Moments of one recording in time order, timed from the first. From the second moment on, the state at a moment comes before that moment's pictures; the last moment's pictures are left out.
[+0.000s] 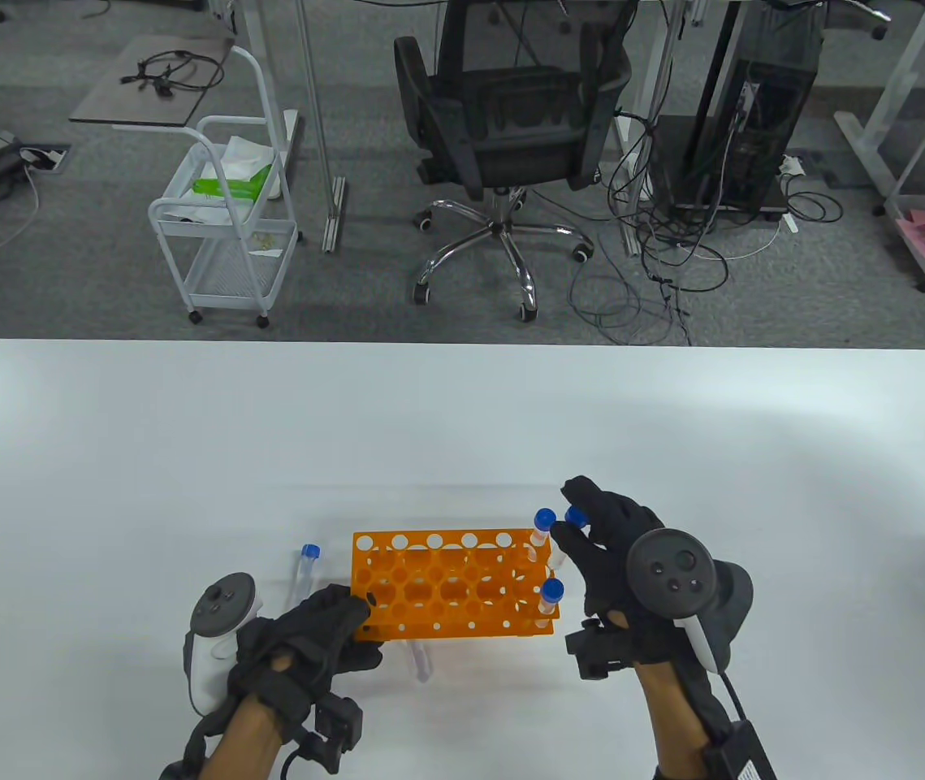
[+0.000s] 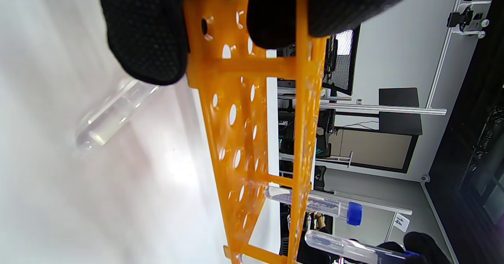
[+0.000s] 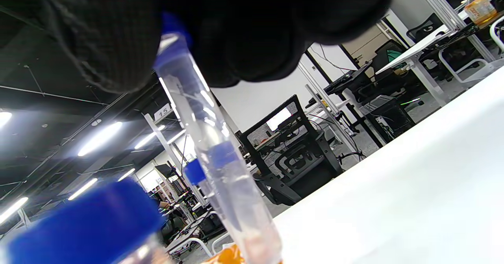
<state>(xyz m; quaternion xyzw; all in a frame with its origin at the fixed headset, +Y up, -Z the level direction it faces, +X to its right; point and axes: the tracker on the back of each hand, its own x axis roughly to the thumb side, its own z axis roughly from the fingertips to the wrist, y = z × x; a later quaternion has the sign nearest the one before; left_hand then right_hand) -0.200 -0.750 -0.267 -0.20 0.06 0.69 0.69 0.162 -0.617 -0.296 0.02 -0.17 0.94 0.31</state>
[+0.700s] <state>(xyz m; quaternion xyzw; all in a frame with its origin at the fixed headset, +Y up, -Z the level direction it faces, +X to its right) -0.200 -0.750 -0.267 -0.20 0.05 0.69 0.69 0.123 -0.620 -0.283 0.09 -0.16 0.95 0.27</state>
